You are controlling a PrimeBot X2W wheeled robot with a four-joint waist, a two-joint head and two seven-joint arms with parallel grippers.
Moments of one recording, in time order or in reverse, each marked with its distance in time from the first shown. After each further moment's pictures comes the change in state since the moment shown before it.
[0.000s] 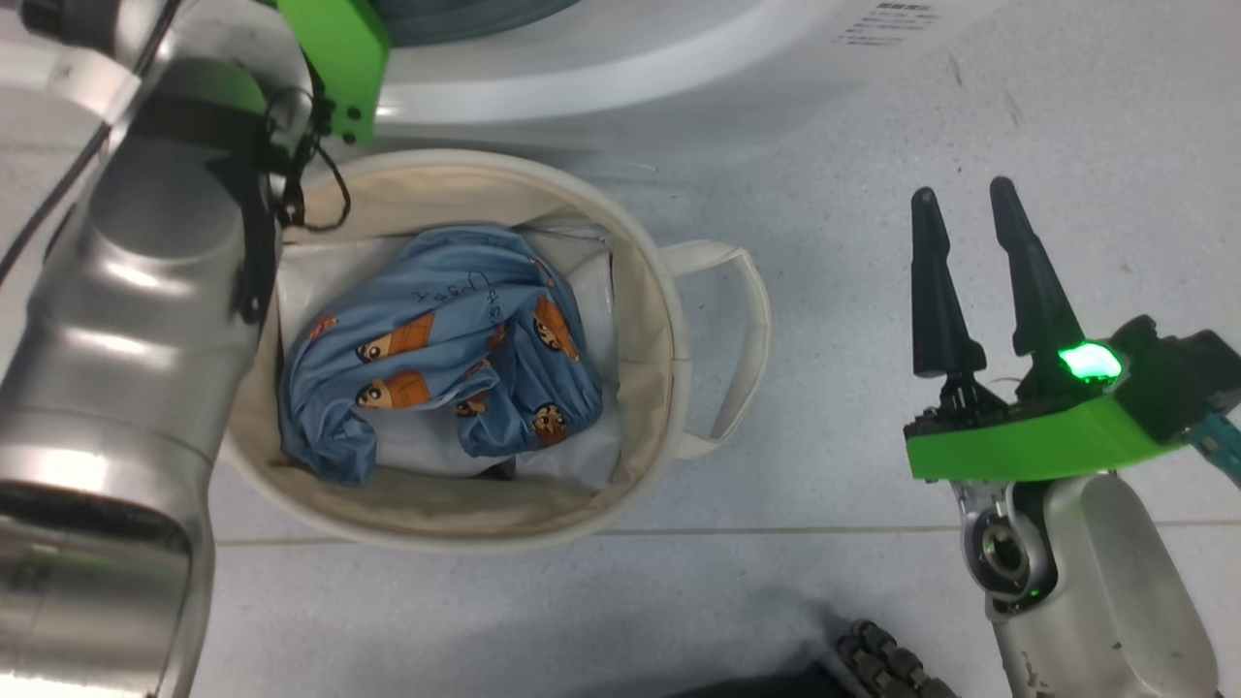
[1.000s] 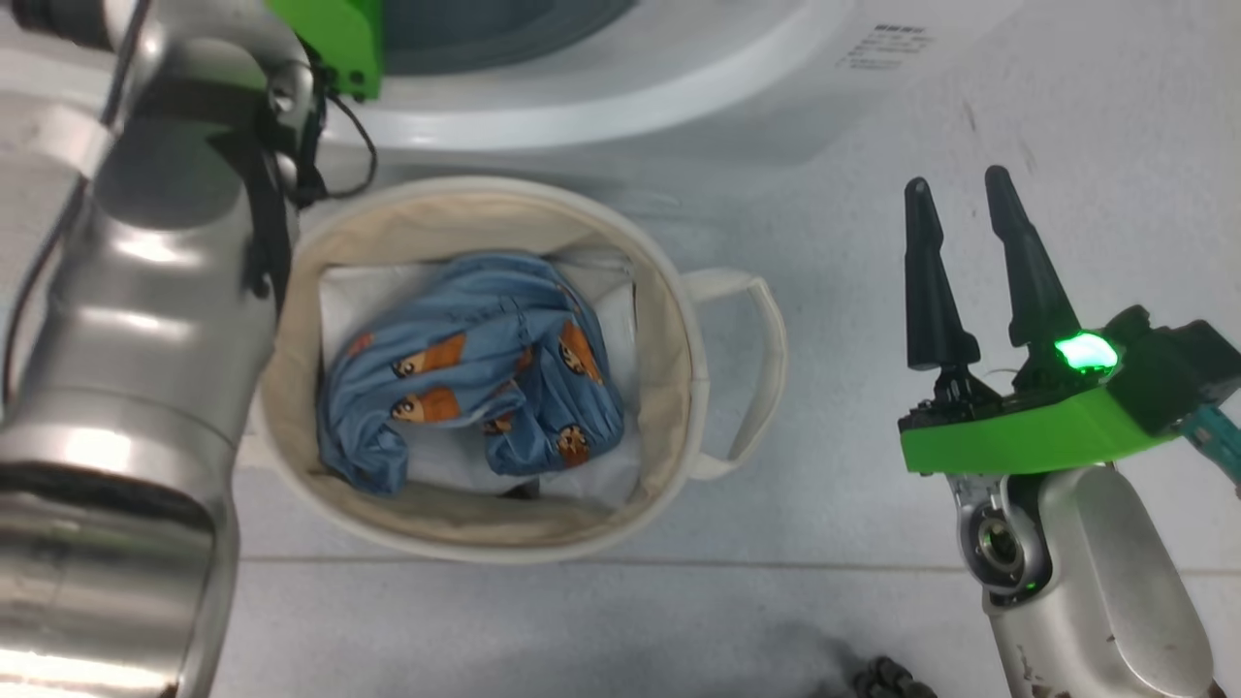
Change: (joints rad) left arm -0.065 -0.049 0.038 0.137 -0.091 0.064 -0.293; right arm -0.021 0.000 0.006 0.009 -0.020 0.000 0.000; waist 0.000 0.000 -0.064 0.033
